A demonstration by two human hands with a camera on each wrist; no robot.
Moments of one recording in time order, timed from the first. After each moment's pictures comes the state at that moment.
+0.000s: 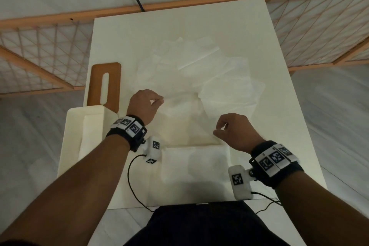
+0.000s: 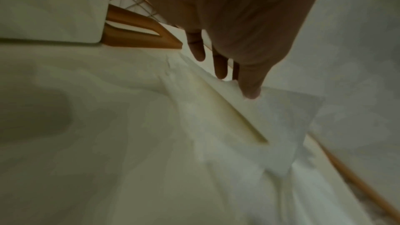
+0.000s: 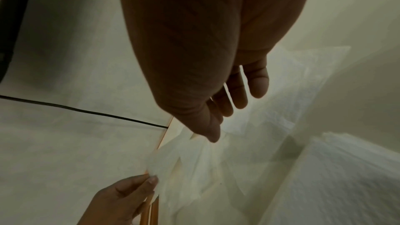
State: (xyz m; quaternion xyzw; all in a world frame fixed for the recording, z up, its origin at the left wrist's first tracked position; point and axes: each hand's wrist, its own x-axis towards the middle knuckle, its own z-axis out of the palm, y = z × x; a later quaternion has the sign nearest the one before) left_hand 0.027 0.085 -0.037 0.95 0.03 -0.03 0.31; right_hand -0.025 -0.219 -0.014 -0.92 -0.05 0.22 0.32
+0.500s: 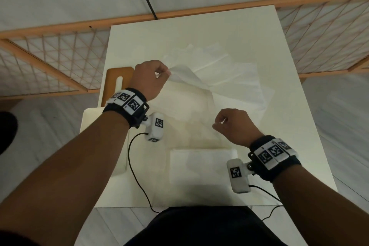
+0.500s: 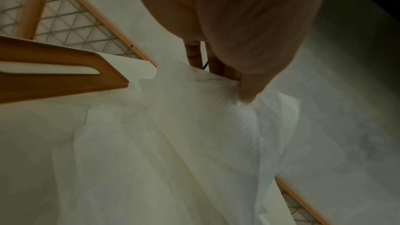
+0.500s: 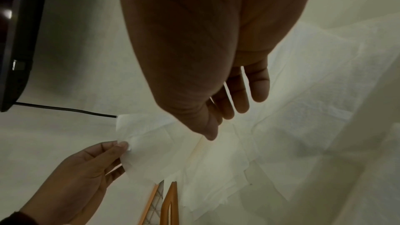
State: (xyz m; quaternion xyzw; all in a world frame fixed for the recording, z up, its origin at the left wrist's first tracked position) left_hand 0.071 0.081 0.056 0.96 0.01 0.02 0.29; right_hand -0.006 -0.197 -0.004 -0.91 -0.06 0.21 0.37
